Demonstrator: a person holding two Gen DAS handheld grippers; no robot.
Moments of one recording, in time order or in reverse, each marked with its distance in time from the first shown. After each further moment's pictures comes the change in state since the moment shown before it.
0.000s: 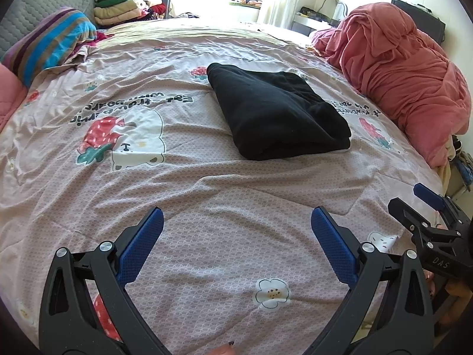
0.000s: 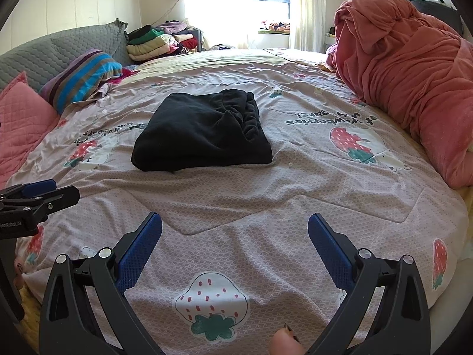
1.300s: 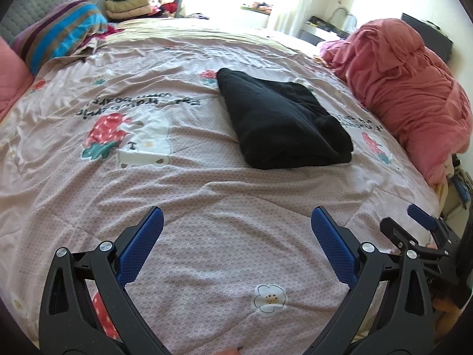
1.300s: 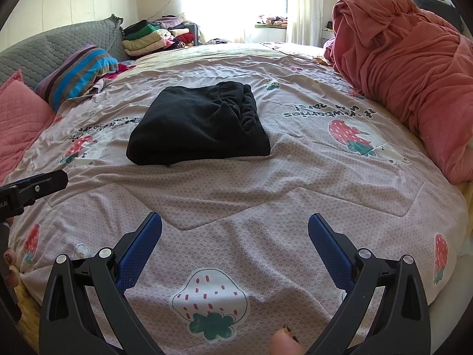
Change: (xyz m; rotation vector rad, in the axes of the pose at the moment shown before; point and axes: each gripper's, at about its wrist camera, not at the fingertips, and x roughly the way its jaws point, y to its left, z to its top) left arm -0.004 0.007 0.005 -0.080 -0.017 0.009; right arm 0.005 0.000 -0.004 0.007 0.026 -0.017
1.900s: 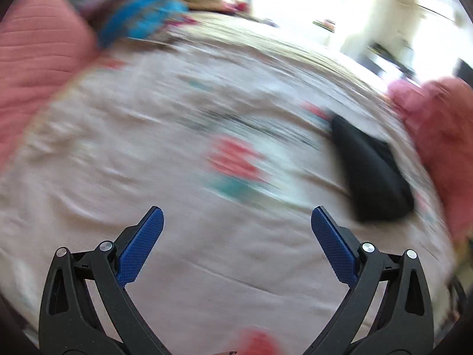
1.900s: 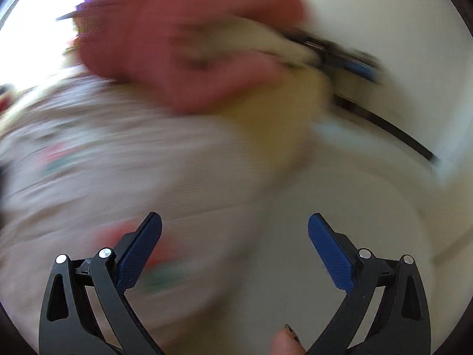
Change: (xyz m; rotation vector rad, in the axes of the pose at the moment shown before) left arm -0.037 0.174 0.055 -0.235 -0.028 0.251; right arm -0.077 -0.308 -0.085 0.638 0.081 -0.822
